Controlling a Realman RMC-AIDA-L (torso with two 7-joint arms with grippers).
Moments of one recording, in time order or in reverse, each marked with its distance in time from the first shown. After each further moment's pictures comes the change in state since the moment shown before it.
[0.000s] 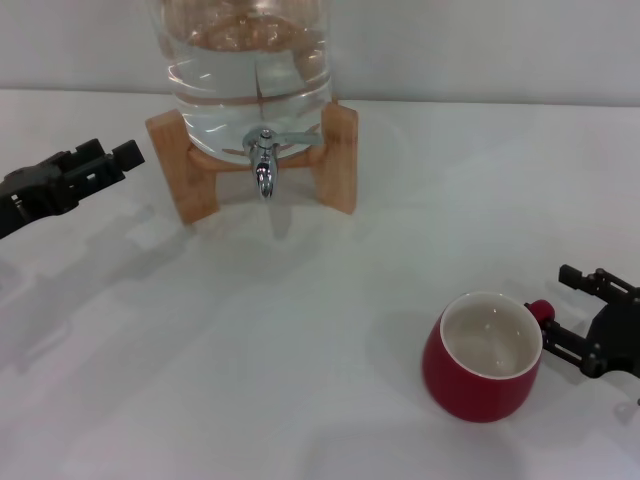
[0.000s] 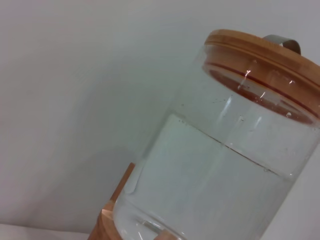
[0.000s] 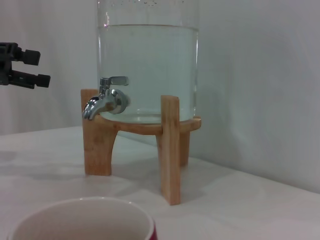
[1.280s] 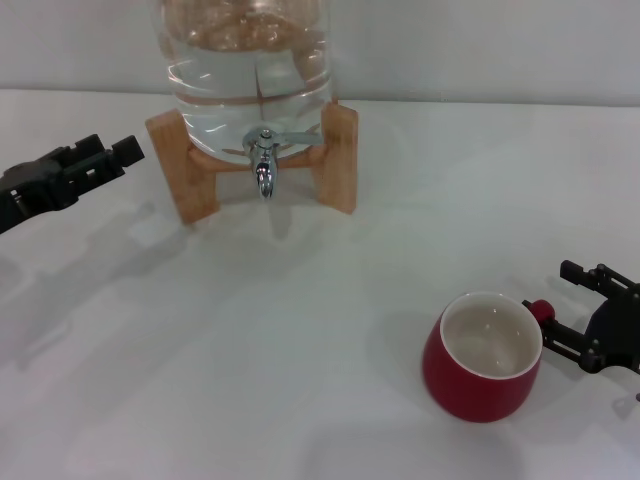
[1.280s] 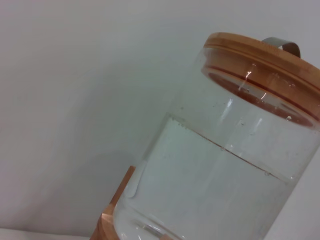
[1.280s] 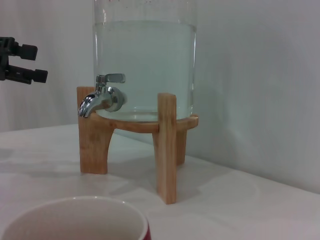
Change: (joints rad) left arm -0.007 0.003 -0.002 0.000 0.000 0.002 0.000; right arm 0.005 0.003 0.005 0.005 0.001 -0.018 0.000
